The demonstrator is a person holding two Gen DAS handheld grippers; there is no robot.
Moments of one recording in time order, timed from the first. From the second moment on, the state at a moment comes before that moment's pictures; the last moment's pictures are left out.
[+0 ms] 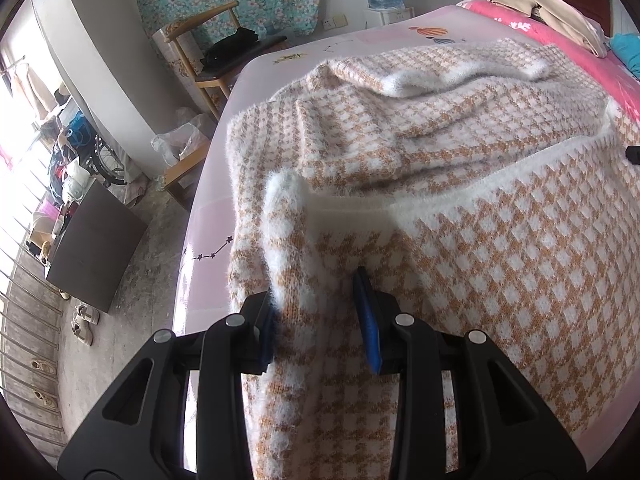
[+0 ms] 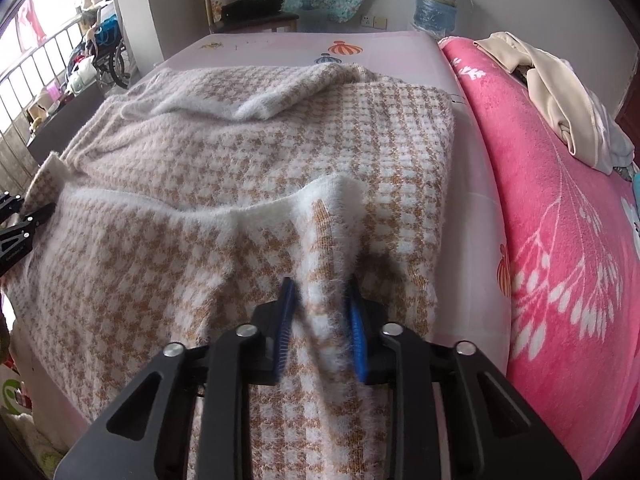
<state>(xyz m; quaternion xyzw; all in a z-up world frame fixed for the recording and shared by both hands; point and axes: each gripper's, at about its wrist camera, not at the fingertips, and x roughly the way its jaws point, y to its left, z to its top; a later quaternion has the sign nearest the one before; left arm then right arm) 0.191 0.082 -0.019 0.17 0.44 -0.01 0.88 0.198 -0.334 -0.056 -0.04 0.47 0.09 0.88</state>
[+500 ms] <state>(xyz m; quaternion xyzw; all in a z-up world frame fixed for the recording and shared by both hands) 0.137 0.093 0.072 0.12 0.32 -0.02 0.94 0.138 -0.338 0.036 -0.03 0.36 0.09 0.93</state>
